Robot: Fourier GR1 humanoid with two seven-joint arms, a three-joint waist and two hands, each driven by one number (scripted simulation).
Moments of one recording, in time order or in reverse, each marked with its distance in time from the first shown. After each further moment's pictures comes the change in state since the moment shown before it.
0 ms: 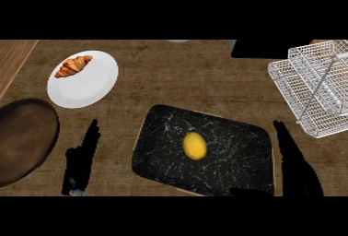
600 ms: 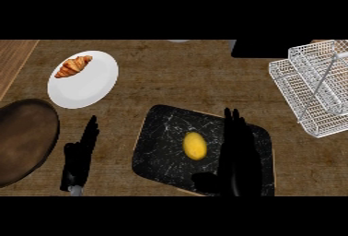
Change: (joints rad) left arm -0.022 0.003 0.016 -0.011 -0.003 -0.008 0.032; right arm -0.232 0.348 0.116 0.237 0.334 0.246 0.174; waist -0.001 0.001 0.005
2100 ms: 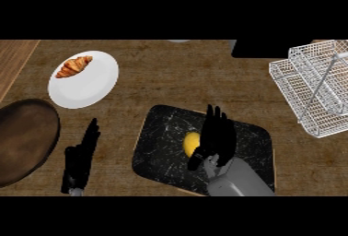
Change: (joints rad) left arm 0.019 -0.021 0.018 0.012 -0.018 -0.027 -0.025; right arm -0.230 0.058 -0.104 0.398 -0.279 0.173 0.035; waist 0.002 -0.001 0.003
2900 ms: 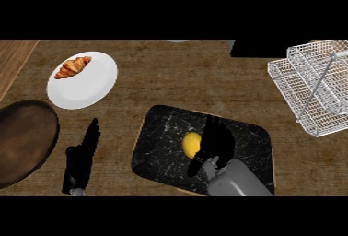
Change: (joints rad) left arm 0.004 -0.015 0.008 -0.005 -0.020 0.003 0.011; right arm 0.025 0.000 0.006 0.077 -0.098 -0.015 0.001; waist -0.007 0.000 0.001
